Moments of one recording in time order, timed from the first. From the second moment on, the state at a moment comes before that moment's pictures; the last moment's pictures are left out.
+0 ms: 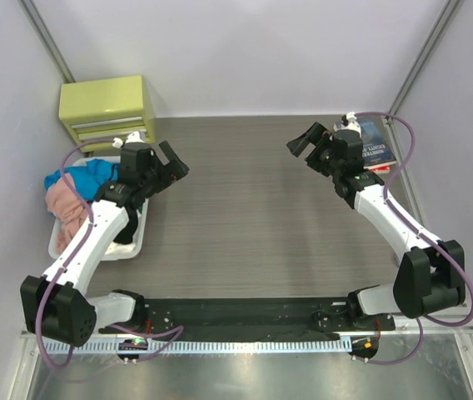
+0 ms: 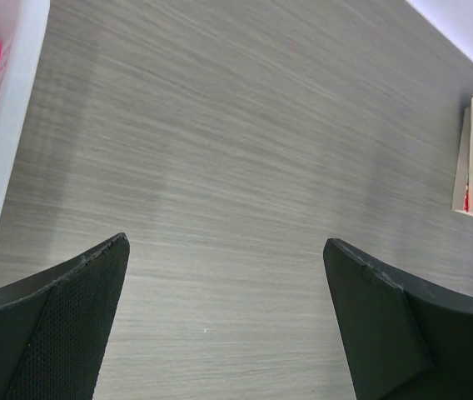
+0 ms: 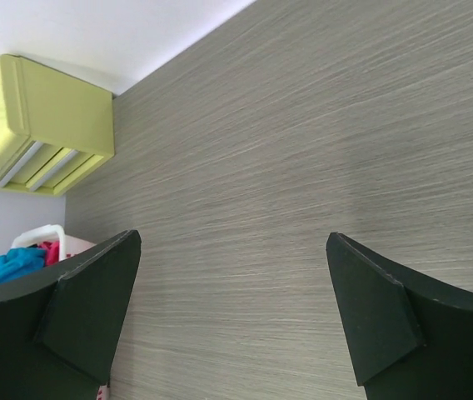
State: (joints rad) left arm -0.26 1.22 1.05 -0.45 -0.06 -0.71; right arm 0.24 1.37 1.02 -0.03 -0.04 0.75
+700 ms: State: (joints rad) left arm -0.16 1.14 1.68 -1.03 -0.43 -0.58; right arm 0.24 1.26 1.02 -0.08 -0.10 0.59
